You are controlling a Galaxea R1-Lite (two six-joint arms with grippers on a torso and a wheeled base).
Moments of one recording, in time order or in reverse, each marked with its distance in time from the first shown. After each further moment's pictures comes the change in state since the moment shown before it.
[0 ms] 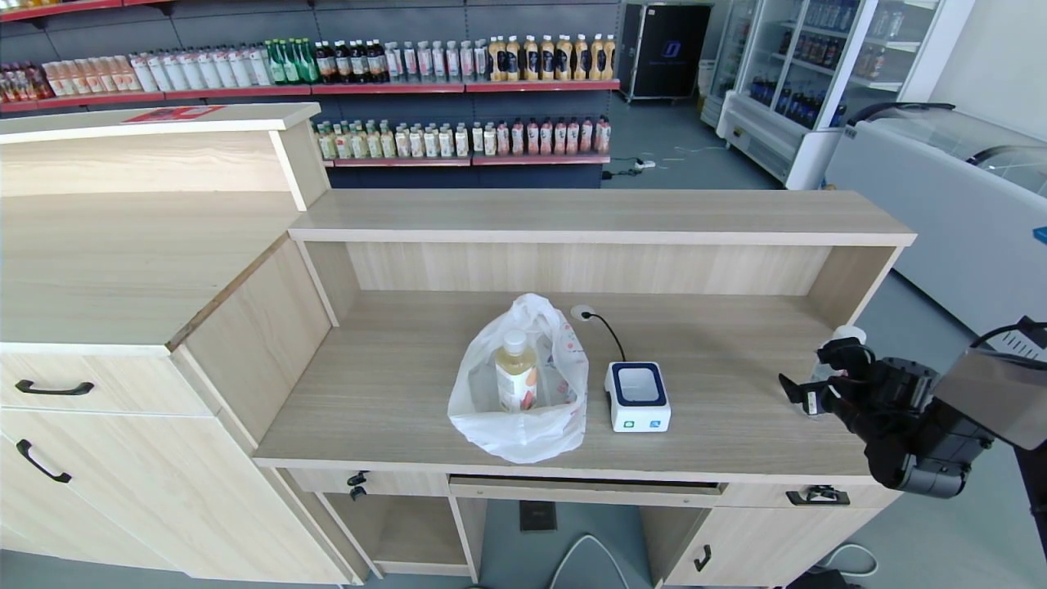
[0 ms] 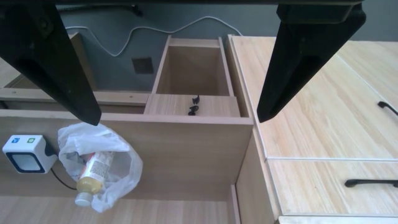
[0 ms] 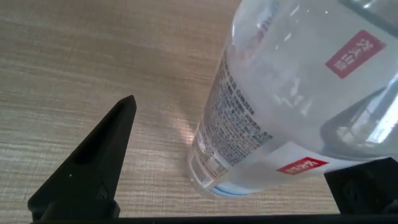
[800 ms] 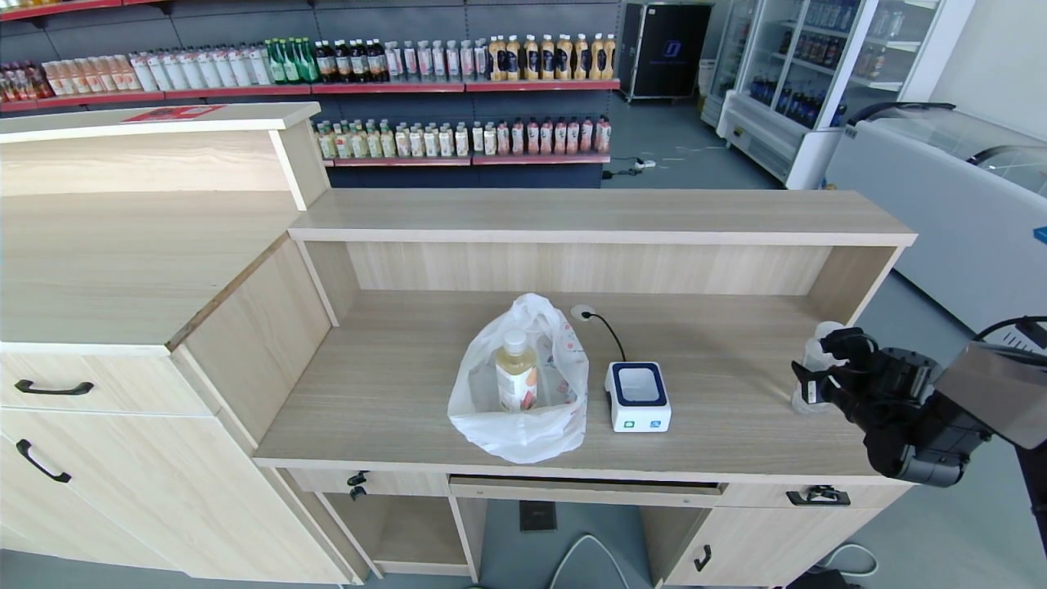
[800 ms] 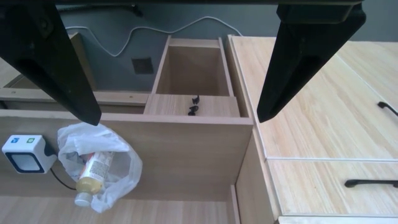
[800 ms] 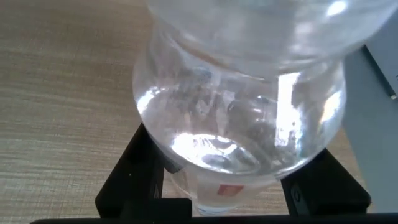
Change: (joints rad) left arm 0.000 0.000 0.000 0.000 0.000 0.000; right arm -0.001 -0.010 -0.051 0.034 0.000 0.047
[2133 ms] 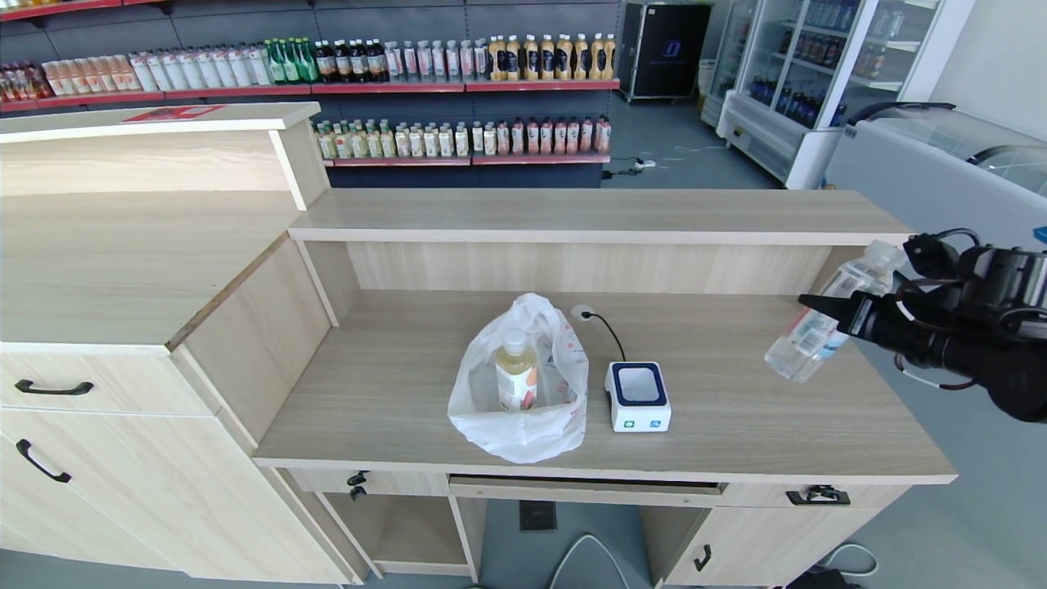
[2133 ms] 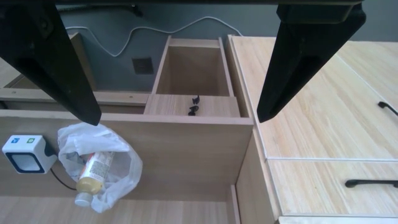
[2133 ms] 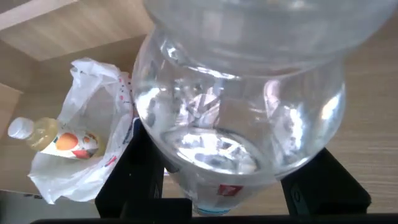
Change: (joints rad) left arm 0.000 0.000 0.000 0.000 0.000 0.000; right arm 0.093 -0.729 0.328 0.488 0.277 0.537
